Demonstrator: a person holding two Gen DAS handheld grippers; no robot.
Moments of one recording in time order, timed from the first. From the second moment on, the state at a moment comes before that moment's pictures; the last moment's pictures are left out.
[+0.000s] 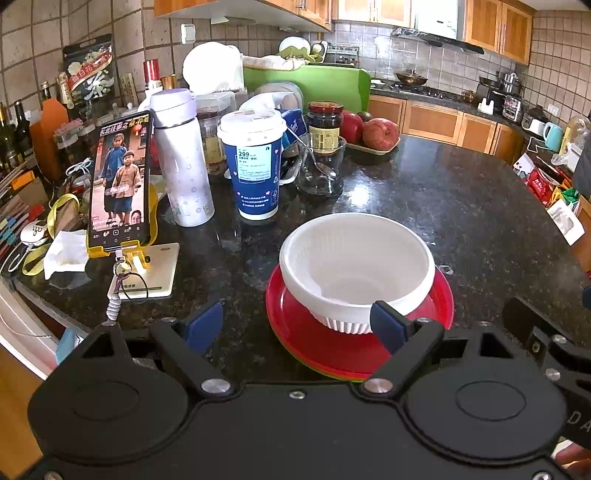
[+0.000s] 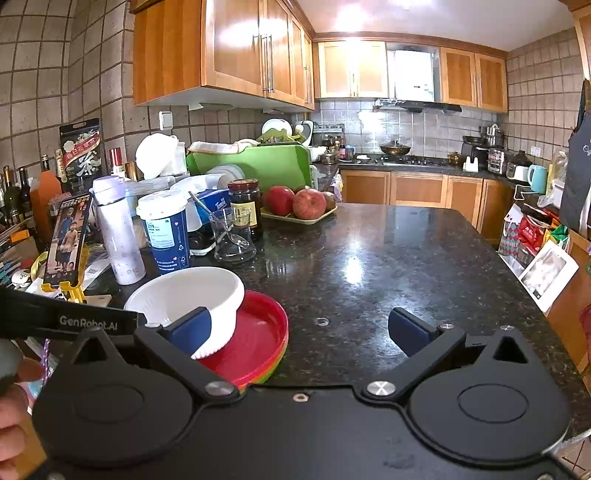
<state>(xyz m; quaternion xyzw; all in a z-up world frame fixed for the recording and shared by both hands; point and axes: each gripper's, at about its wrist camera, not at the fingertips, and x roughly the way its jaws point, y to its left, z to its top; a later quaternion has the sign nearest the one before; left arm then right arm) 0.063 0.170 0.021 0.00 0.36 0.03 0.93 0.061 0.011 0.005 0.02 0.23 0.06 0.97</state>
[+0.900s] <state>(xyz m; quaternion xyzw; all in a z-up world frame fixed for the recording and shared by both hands) 0.048 0.153 0.023 0.00 0.36 0.04 0.93 0.051 0.003 0.006 0.01 0.22 0.06 0.97</state>
